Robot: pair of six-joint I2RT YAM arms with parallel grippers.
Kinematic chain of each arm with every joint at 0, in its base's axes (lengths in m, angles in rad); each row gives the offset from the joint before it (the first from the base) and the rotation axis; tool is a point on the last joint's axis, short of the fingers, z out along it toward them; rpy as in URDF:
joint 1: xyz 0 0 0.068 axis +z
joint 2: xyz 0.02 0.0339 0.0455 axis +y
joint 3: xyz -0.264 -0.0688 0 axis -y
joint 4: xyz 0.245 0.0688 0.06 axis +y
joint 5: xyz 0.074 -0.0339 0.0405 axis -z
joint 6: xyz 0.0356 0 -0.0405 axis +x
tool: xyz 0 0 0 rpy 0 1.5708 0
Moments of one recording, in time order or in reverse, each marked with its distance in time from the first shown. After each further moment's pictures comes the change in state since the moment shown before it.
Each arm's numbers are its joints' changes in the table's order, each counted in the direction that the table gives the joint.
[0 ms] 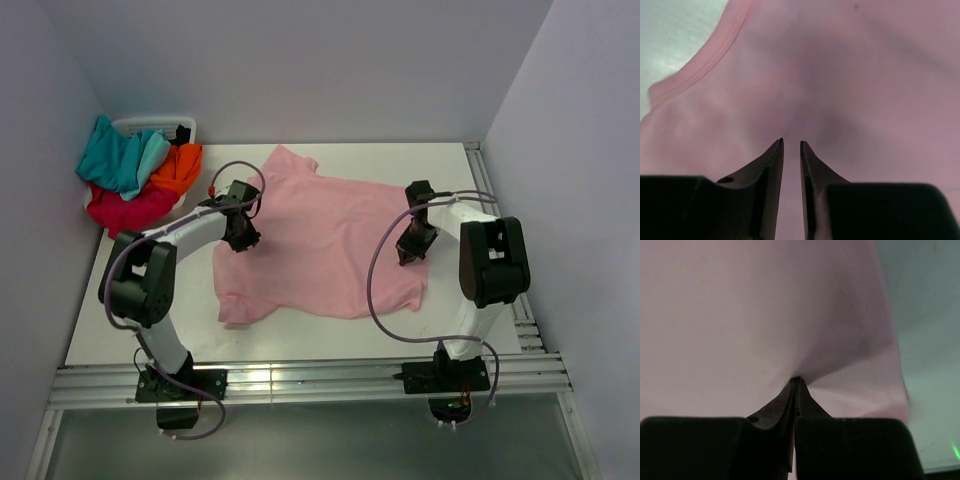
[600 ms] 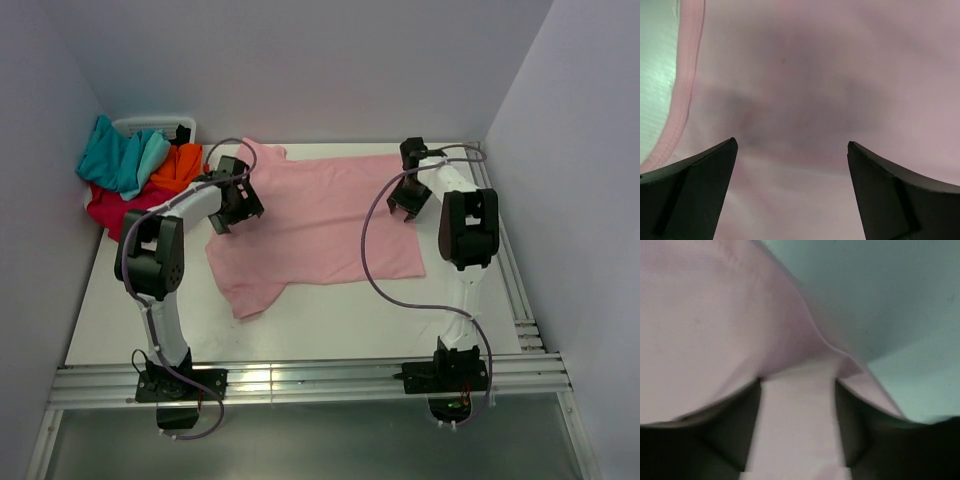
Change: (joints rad) left arm 0.123 0.233 0.273 0.010 0.068 0.133; right arm -0.026 0.418 0.647 0.106 0.057 -0.049
